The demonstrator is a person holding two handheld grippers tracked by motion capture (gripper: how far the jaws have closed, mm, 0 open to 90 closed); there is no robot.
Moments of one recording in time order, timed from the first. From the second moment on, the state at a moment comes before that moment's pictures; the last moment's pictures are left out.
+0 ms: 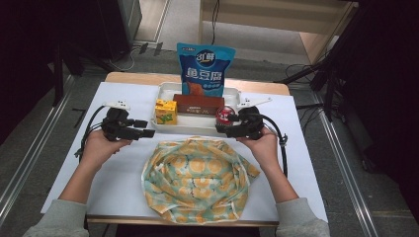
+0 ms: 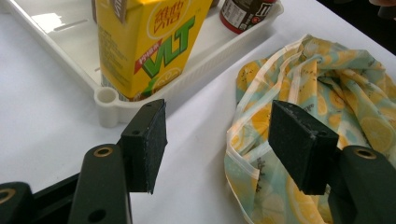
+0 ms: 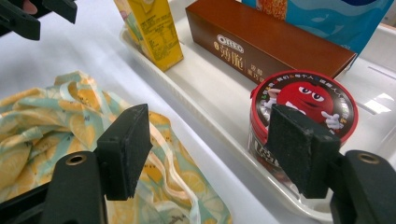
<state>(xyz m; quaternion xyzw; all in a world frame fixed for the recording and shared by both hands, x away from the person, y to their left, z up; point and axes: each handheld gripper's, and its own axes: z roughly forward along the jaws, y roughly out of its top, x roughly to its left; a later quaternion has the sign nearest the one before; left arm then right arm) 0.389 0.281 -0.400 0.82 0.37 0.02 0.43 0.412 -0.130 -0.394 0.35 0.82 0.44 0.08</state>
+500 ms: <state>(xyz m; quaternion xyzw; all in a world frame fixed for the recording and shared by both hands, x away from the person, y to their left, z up) 0.380 0.285 -0.401 0.82 0.37 0.02 0.43 0.394 -0.140 -0.399 0.34 0.83 0.43 0.09</state>
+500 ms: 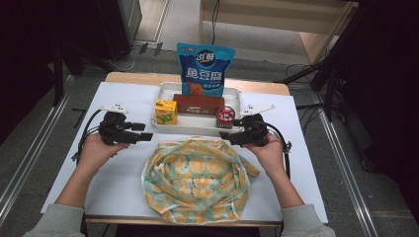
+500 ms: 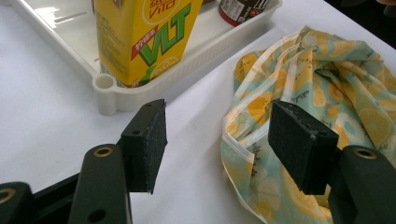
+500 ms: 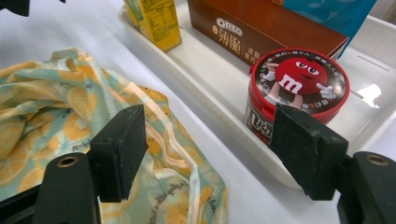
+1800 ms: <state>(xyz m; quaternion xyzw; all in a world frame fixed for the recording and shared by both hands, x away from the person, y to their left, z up) 0.374 0.291 -0.406 0.82 0.38 0.01 0.43 0.367 -0.192 -0.419 0.34 0.83 0.44 0.08</state>
